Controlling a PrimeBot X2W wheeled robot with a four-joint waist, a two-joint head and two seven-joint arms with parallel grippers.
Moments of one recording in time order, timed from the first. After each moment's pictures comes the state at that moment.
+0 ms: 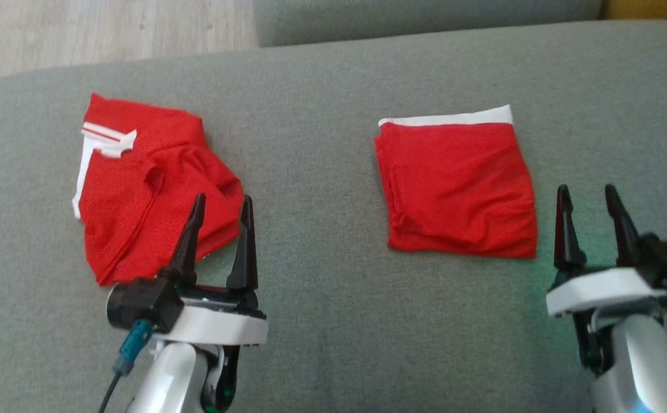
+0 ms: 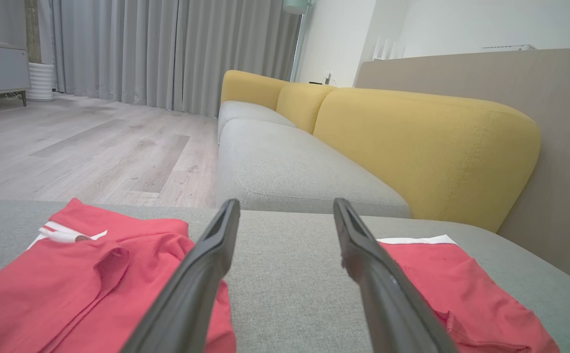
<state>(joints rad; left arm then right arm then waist) -0.17 0.04 -0.29 0.20 -0.31 -0.02 -0.26 -0.17 -0.05 -0.09 0.35 0.09 0.13 -0.24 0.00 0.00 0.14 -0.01</state>
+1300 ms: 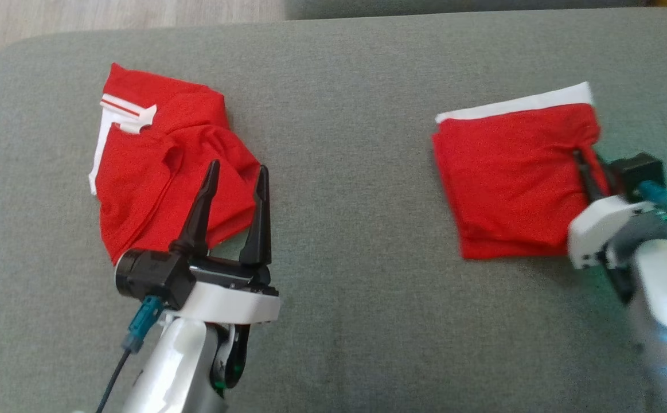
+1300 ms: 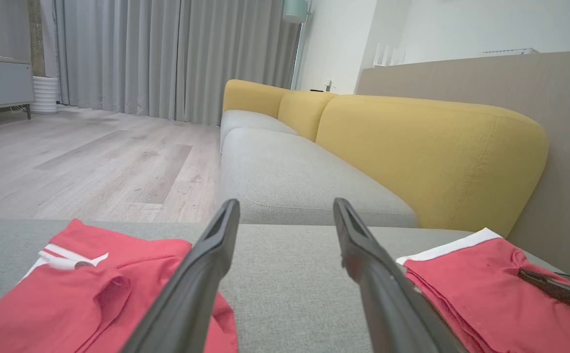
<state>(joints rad) -0.26 0.04 -0.34 0.19 -0.30 -0.02 -0.26 -0.50 -0.21 0.03 0.72 -0.13 0.13 -0.07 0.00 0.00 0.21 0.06</state>
